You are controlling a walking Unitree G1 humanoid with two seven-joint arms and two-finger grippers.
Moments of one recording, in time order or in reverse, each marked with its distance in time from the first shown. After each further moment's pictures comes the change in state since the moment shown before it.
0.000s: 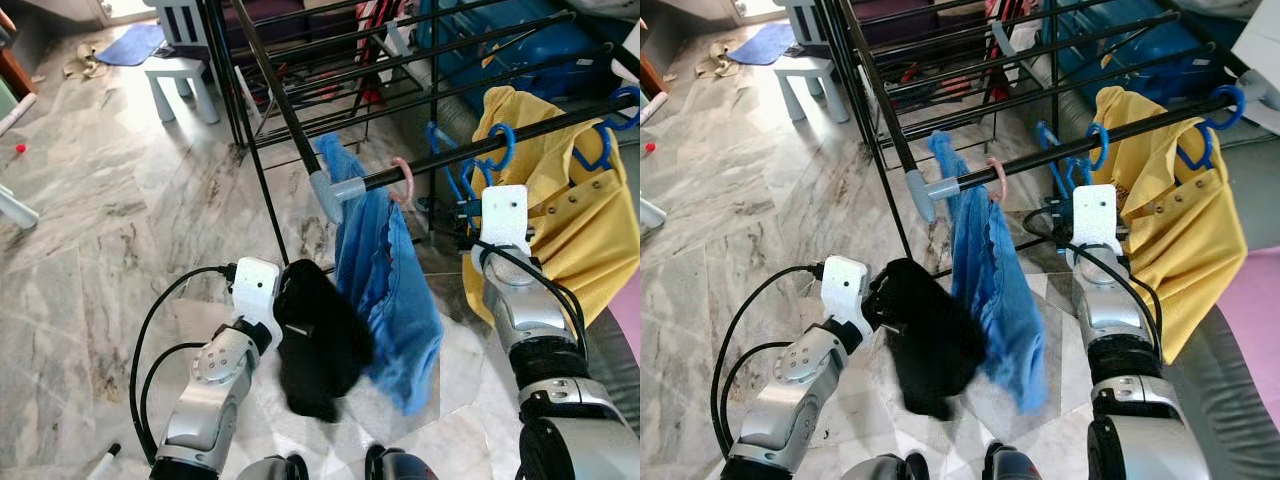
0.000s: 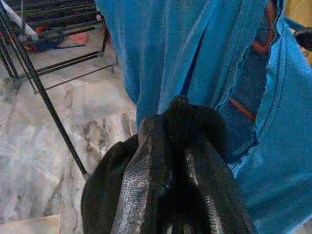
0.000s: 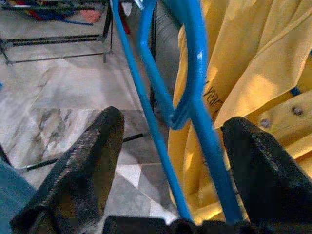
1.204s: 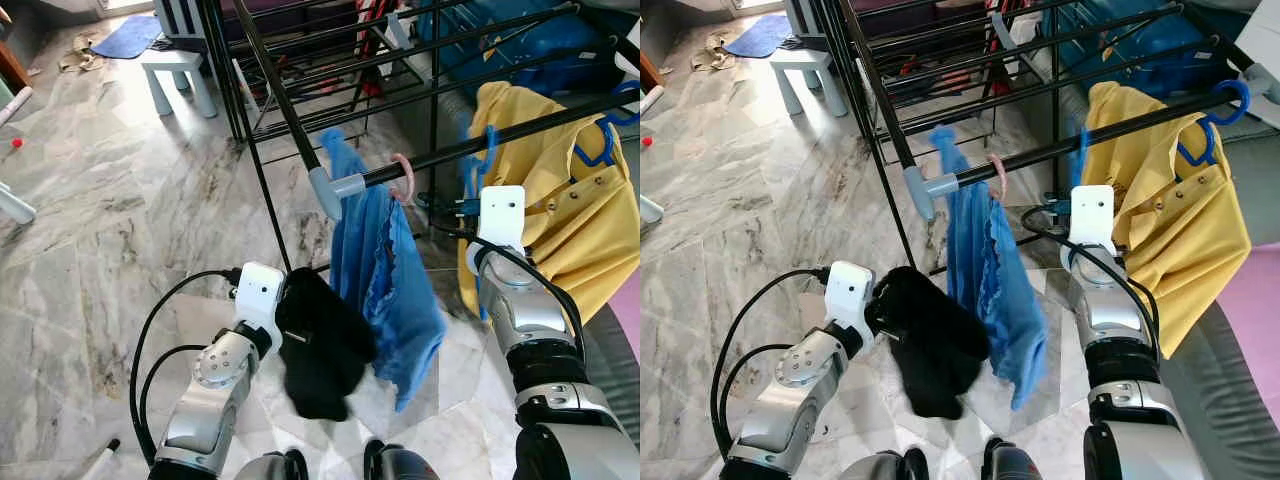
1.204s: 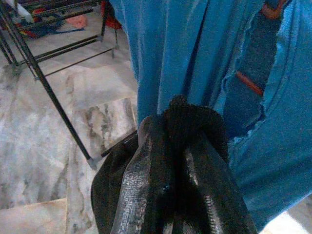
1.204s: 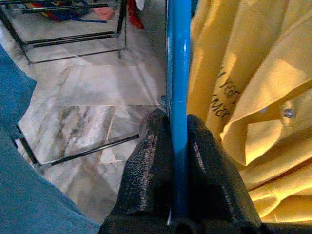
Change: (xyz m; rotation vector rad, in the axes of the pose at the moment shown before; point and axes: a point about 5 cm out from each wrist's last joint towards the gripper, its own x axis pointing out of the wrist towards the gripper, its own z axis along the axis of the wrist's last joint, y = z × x) left arm -0.001 -0.001 -0.006 0.037 0.059 0.011; right arm -0.005 0.006 0.005 0.070 0.005 0.053
